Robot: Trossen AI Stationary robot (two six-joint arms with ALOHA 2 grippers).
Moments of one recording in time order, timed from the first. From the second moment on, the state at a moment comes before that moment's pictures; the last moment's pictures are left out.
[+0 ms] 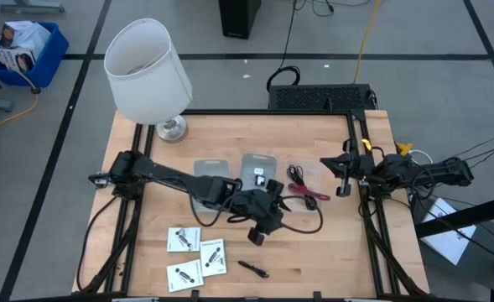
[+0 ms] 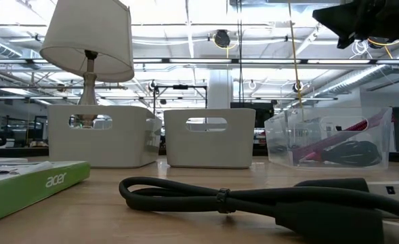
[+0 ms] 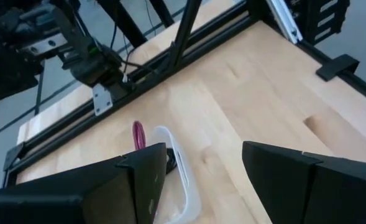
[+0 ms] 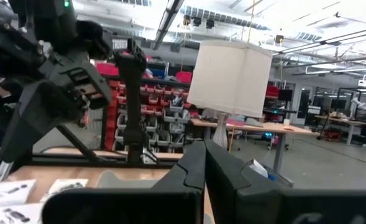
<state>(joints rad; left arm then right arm) -0.27 1.96 1.78 -0.40 -0.11 0.38 0.11 0.22 0.15 0.33 0.28 -0.17</state>
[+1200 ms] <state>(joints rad) -0.43 2.02 1.78 -0.89 -0.14 -0.05 0.10 0.29 0.08 0.40 0.29 -0.11</state>
